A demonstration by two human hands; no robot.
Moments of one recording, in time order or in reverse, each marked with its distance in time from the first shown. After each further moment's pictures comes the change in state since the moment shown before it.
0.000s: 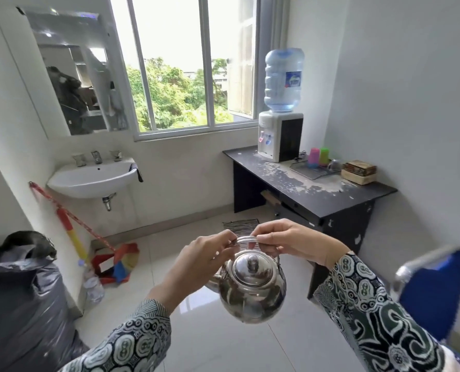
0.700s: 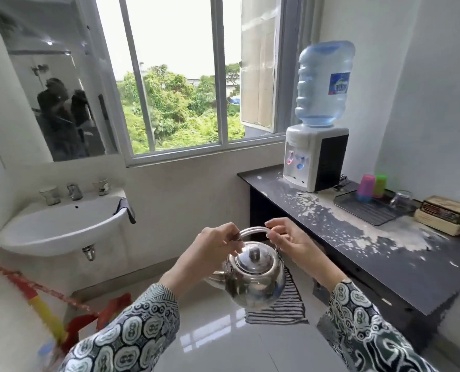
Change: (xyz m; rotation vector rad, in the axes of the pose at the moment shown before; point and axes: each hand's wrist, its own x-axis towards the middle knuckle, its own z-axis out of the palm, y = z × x) left_hand 0.368 -0.281 -0.032 -0.207 -0.037 -0.140; right_hand 0.395 0.039 -0.209 -0.211 0.516 -0.241
